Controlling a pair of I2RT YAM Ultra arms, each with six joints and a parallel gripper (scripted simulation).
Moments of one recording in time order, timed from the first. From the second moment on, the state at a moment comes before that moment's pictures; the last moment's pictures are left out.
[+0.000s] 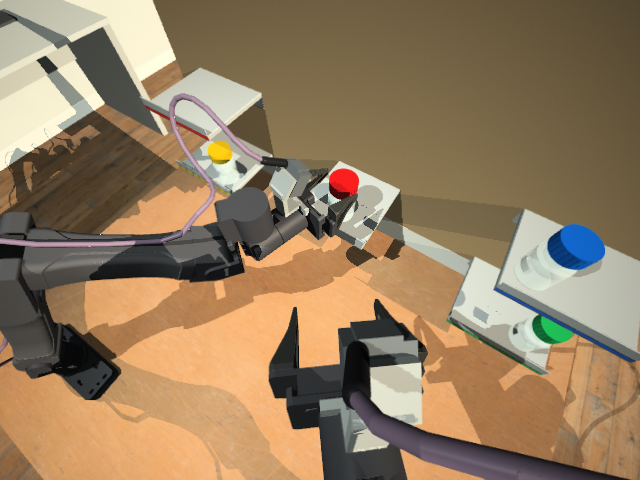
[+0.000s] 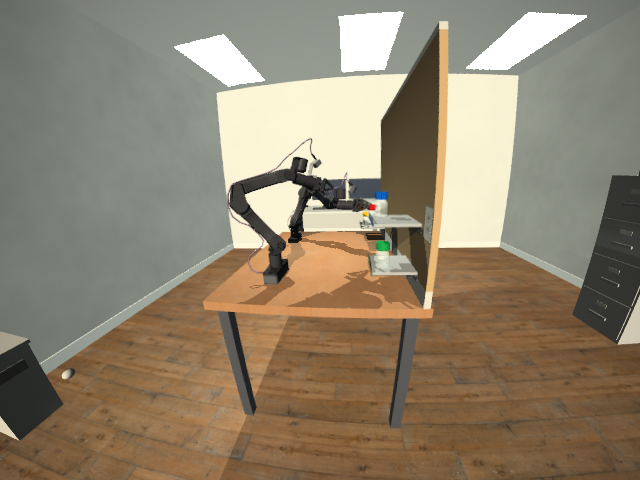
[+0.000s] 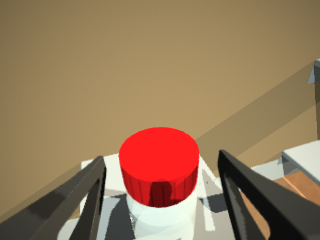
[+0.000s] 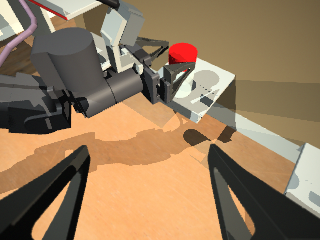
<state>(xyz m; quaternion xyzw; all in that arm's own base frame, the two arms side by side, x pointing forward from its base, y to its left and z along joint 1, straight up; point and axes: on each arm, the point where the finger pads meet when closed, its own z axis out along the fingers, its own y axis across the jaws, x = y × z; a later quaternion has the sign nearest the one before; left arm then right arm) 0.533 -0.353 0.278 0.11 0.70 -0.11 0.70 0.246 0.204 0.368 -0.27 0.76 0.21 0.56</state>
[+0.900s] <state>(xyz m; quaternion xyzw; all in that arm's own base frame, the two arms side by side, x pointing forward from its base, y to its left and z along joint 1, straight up) 0.545 -0.357 0.277 0.11 0.70 -0.11 0.70 0.246 0.204 0.368 -0.27 0.76 0.21 0.56</state>
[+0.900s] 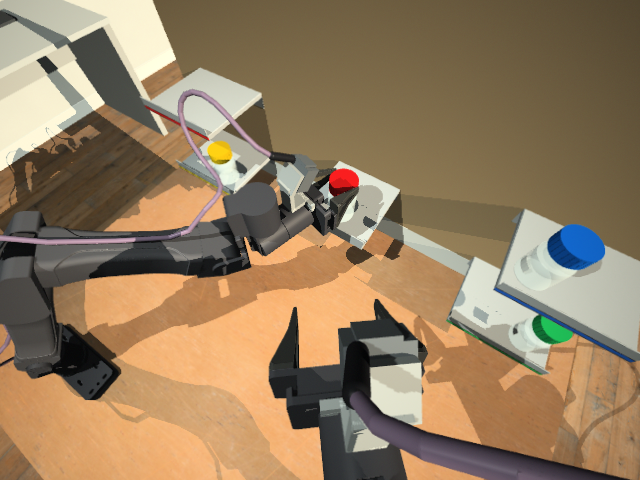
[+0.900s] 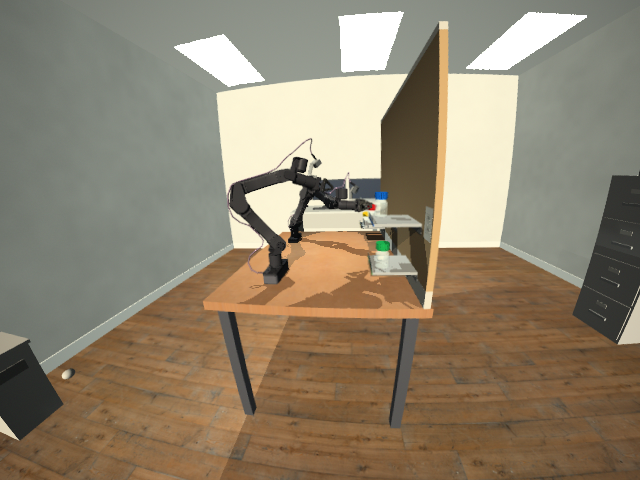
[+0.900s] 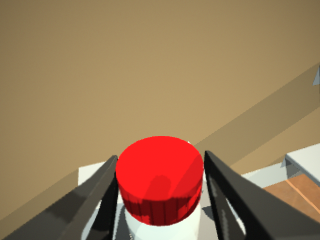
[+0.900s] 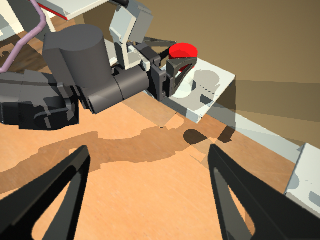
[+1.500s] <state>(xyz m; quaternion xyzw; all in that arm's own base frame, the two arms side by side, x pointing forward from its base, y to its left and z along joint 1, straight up) 0.545 -0.357 0.278 0.11 0.70 -0.11 0.70 0.246 0.204 0.368 -0.27 0.76 0.21 0.56</state>
